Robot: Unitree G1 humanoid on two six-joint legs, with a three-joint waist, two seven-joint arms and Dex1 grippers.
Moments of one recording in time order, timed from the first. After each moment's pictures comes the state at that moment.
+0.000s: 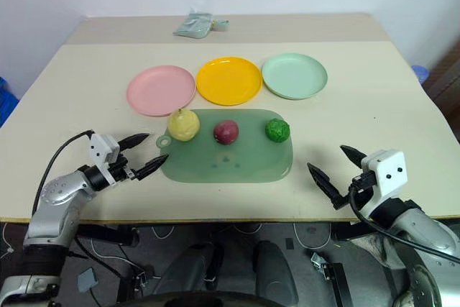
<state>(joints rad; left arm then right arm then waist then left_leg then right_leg) -0.14 0.55 0.14 0.22 -0.37 -0.06 -0.93 0.37 -0.56 -0.46 -0.67 0.56 0.47 0.56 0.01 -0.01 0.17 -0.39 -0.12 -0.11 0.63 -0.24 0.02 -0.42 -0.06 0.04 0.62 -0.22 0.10</state>
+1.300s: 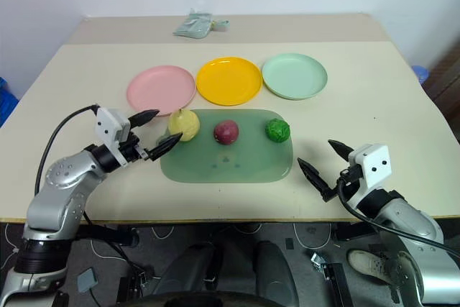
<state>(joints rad) -0.18 0.51 0.11 -0.29 -0.39 0.34 -0.68 0.28 -0.56 -0.36 -0.55 0.52 0.39 0.58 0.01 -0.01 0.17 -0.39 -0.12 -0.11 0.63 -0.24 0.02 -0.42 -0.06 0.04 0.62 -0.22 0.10</state>
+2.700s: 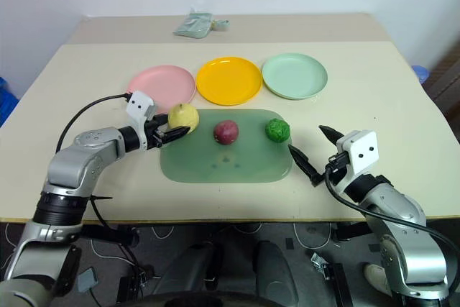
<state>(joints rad) -0.48 0.52 -0.03 -0.01 -0.34 0.70 -0.63 0.16 -0.55 -0.28 -0.53 0.47 0.37 0.52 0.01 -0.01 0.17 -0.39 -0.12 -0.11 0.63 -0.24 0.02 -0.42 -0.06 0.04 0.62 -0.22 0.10</state>
